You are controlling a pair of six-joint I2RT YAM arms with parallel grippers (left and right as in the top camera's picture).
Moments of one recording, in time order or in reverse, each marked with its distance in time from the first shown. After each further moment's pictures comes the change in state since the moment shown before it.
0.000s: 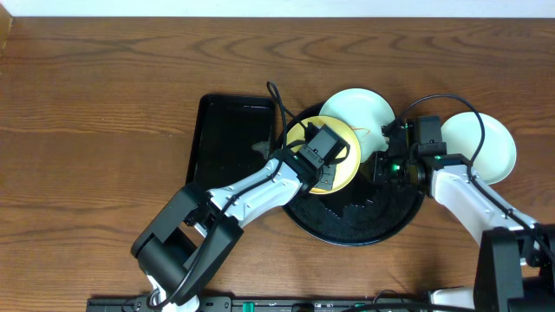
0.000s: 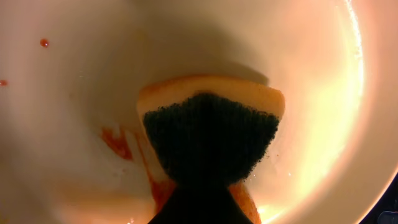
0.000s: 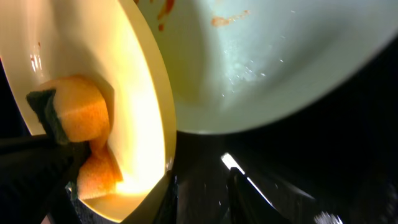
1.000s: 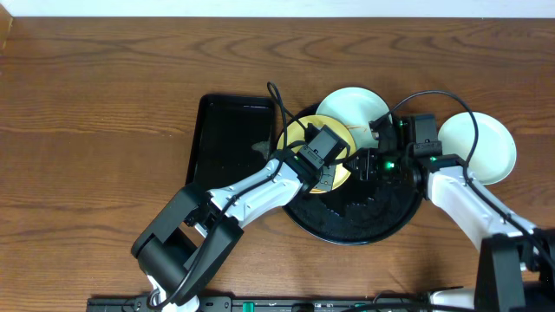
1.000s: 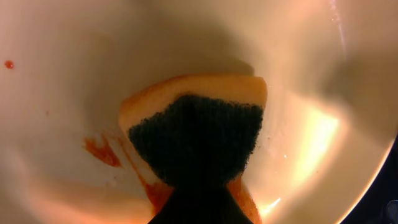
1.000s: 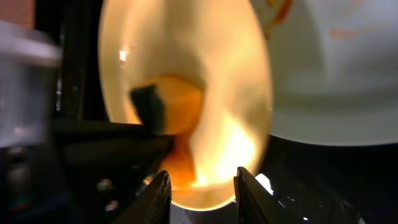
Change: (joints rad) left arm -0.003 0.000 0.000 -0.011 -0.003 0.000; right arm 0.038 -0.037 0.000 0.072 -0.183 0.002
